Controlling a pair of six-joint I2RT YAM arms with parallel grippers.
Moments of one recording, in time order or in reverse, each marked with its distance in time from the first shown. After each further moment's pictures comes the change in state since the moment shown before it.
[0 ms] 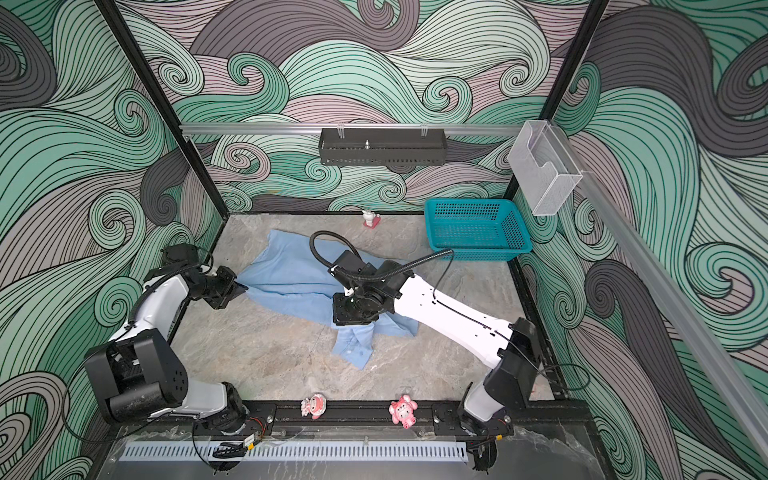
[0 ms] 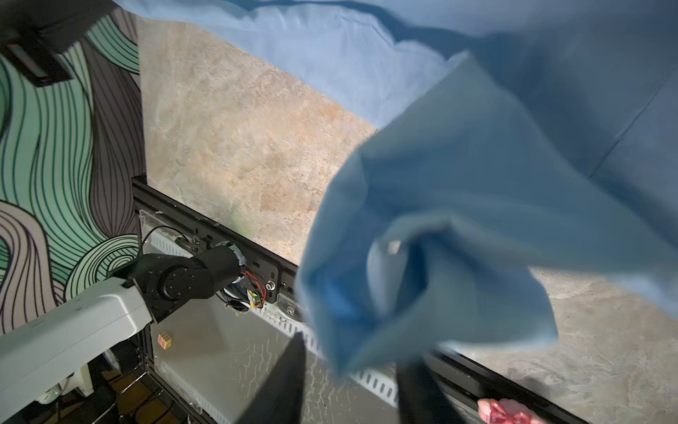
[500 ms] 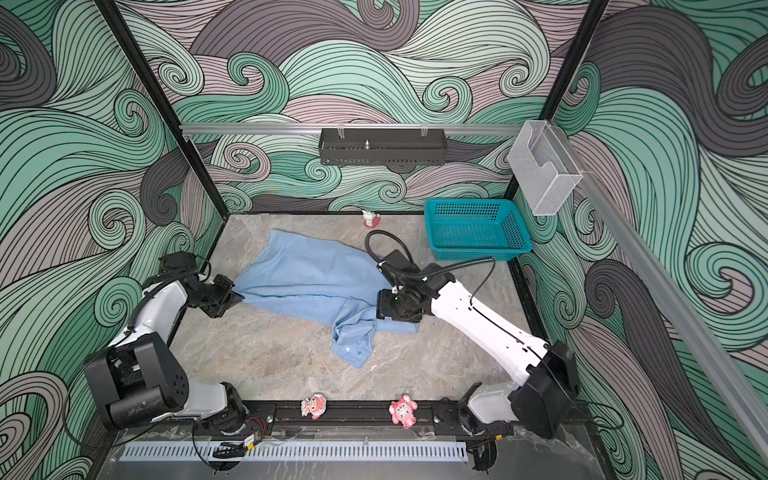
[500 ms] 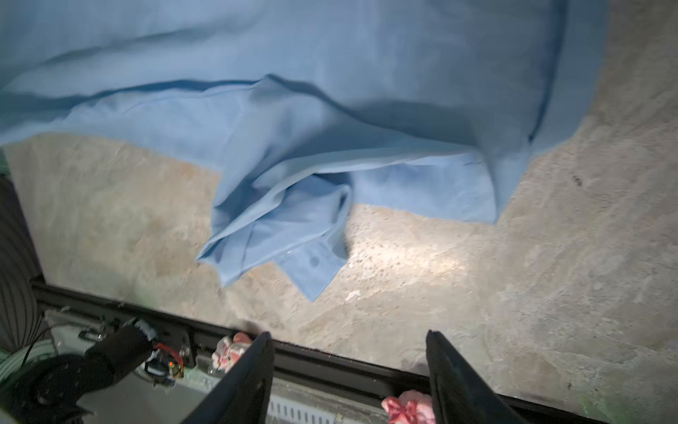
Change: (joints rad) left arm 0.042 -0.043 -0.075 -0.016 -0.051 0.014; right arm -0.310 -0.202 -0.304 -0.016 0.107 -0.061
